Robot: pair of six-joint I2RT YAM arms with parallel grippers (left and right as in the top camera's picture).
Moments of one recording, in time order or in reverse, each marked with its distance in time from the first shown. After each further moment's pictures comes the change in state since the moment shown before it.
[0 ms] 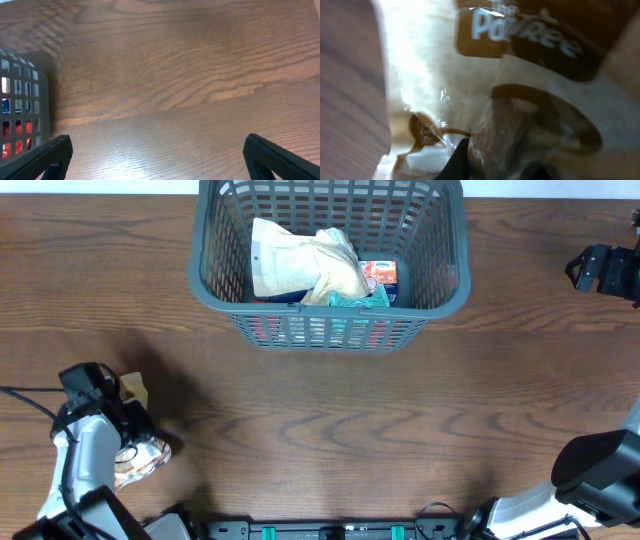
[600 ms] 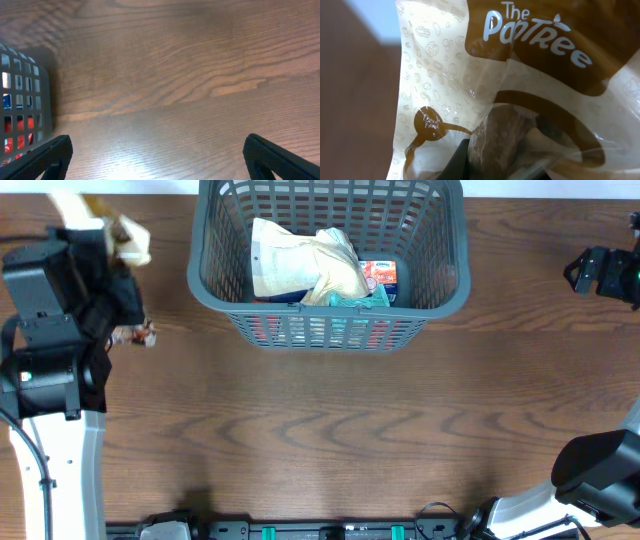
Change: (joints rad) left arm -0.373 -0.140 0.805 -0.177 0.078 0.182; right arm 0.000 0.000 0.000 -0.025 0.000 0.000
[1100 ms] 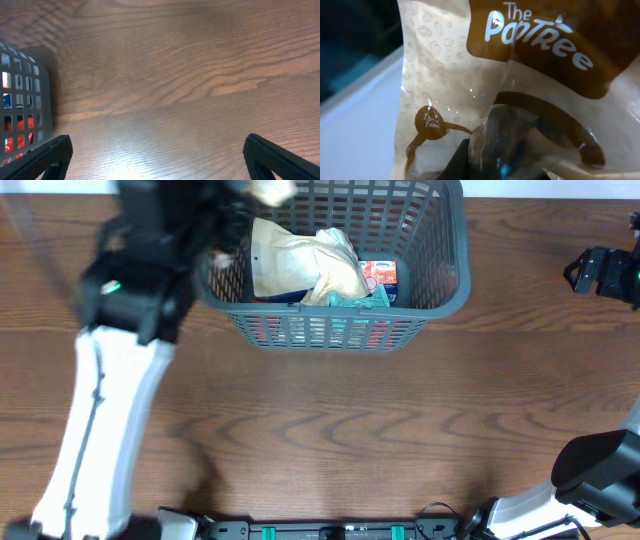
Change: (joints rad) left arm -0.429 0.347 0.413 0.111 0.001 0.393; right arm 0.000 0.000 0.000 0.000 0.000 -0.001
